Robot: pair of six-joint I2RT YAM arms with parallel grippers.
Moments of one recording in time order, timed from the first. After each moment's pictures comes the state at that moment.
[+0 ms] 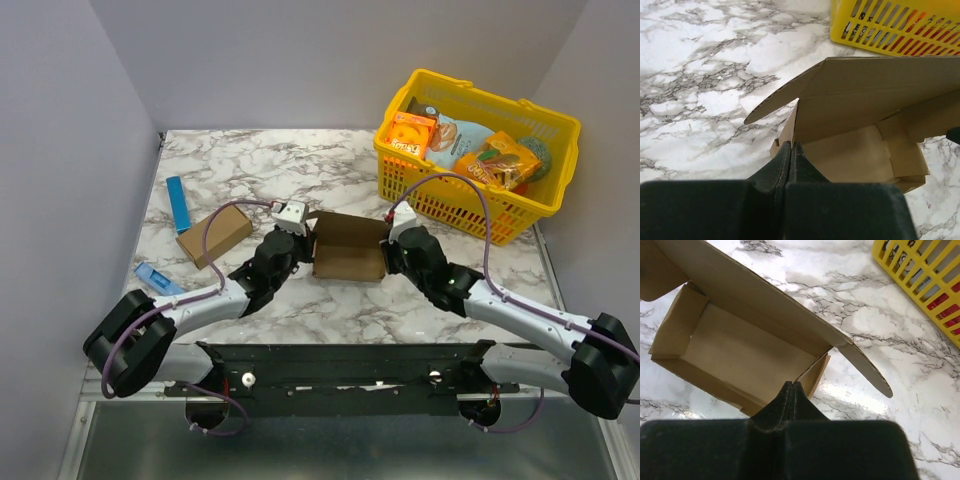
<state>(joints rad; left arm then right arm) -0.77 1.29 0.52 0.53 -0.29 -0.32 0.78 1.12 0.64 -0.02 0.32 0.14</state>
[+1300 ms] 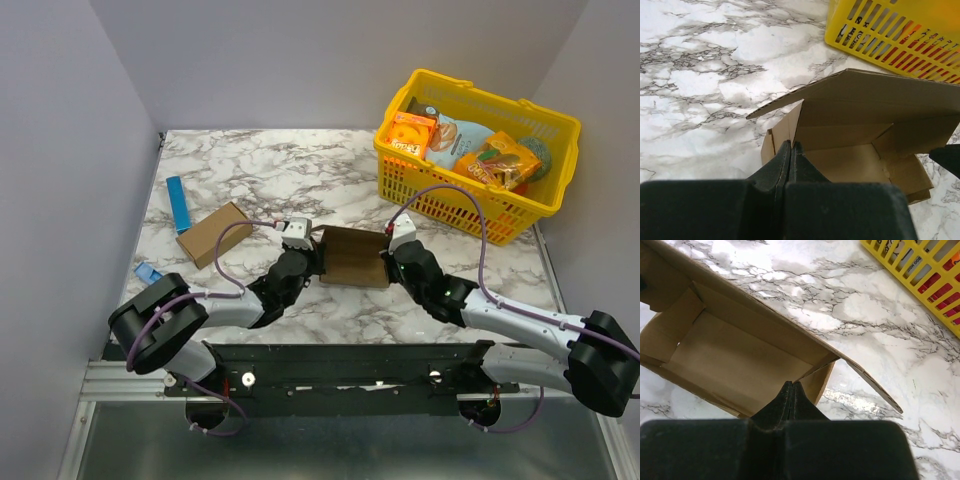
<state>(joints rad) -0.89 1.46 0.45 0.81 -0.48 -0.47 0.85 1.11 0.53 0.07 0.45 0.16</state>
